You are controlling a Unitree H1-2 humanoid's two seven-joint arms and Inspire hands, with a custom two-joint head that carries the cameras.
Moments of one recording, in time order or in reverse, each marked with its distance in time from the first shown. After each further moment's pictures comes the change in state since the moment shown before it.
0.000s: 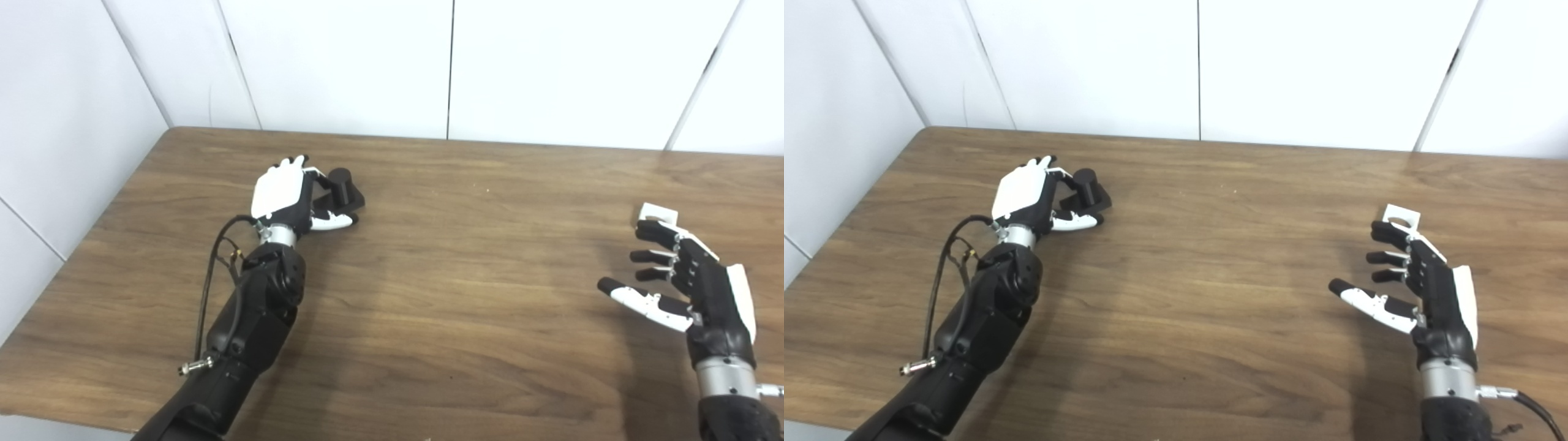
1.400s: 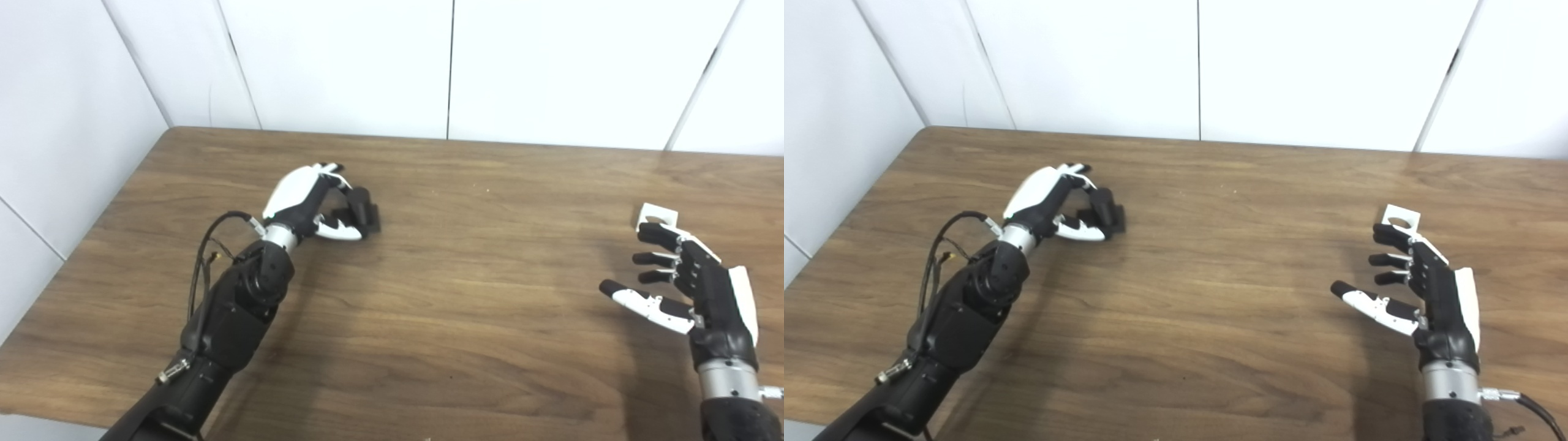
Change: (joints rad) left arm 0.037 0.103 -0.051 -0.098 -0.313 -0.251 -0.205; right arm 0.004 -0.004 0.000 0.001 -0.017 -0.007 -0.002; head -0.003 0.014
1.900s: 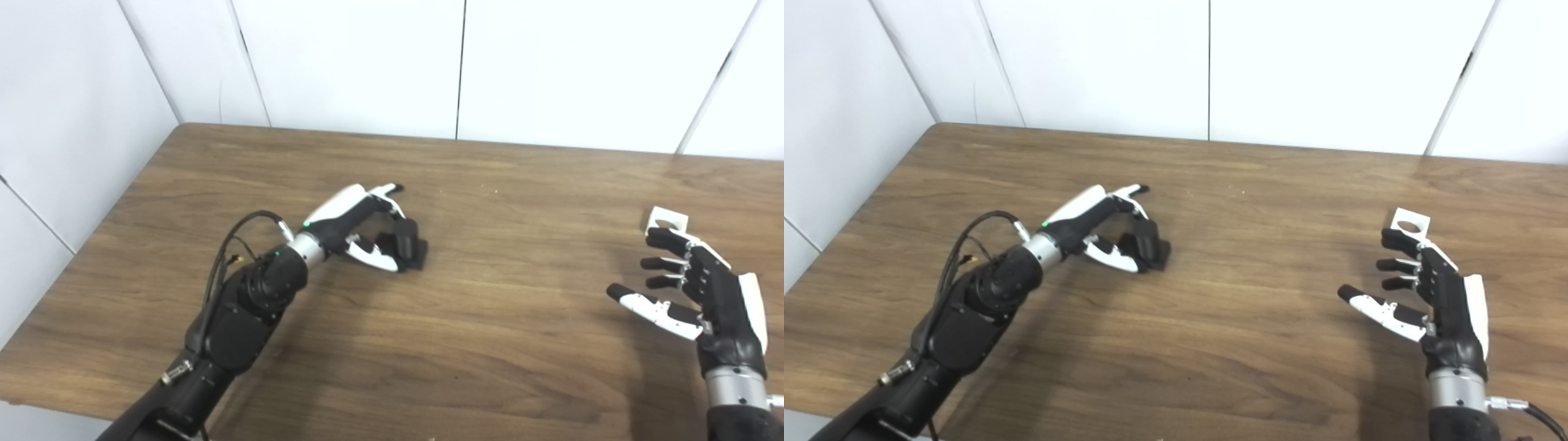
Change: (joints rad) left arm 0.025 -0.004 -0.059 -0.070 -0.099 -0.130 -0.161; right arm 0.002 0.005 -0.001 0.000 0.004 0.000 -0.001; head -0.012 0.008
